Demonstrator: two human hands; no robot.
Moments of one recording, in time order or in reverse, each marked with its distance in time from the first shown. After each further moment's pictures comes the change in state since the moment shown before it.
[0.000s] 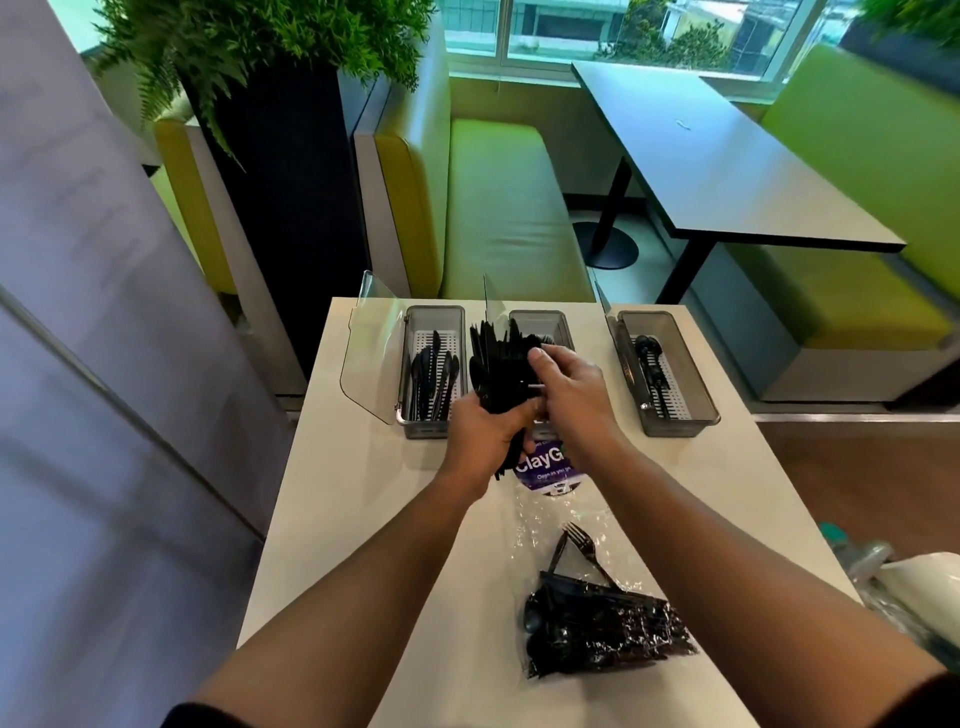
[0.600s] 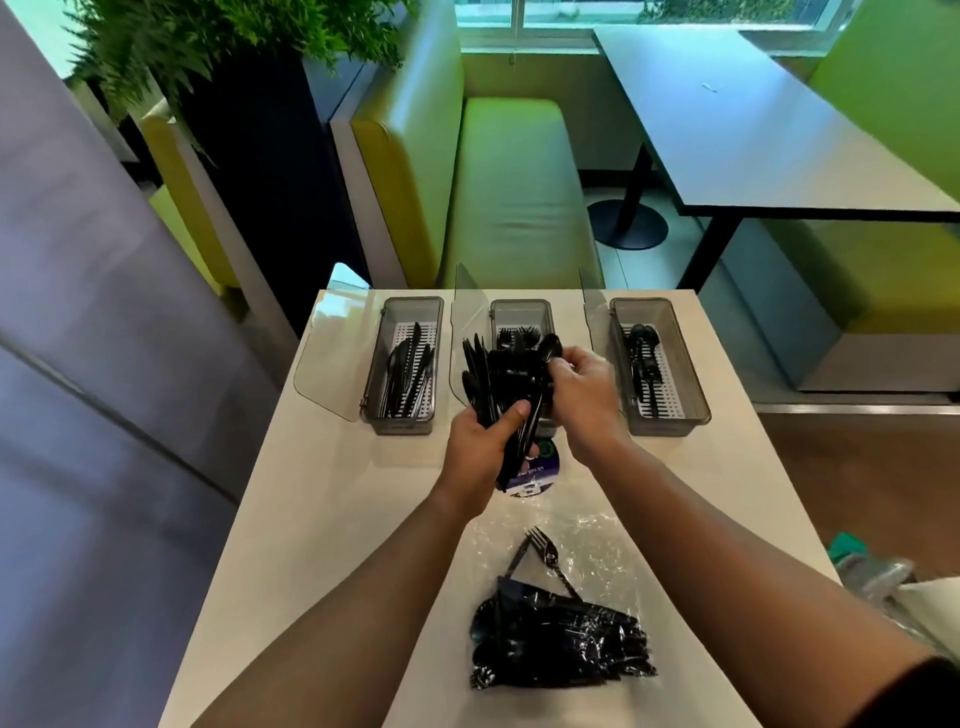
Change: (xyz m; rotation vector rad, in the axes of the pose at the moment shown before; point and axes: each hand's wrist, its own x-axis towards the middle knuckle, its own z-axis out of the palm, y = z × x) left_hand 0.004 -0.028 0.066 -0.099 0.091 -0.089; right_hand 0.041 0.027 -0.072 -0.007 0.092 0.102
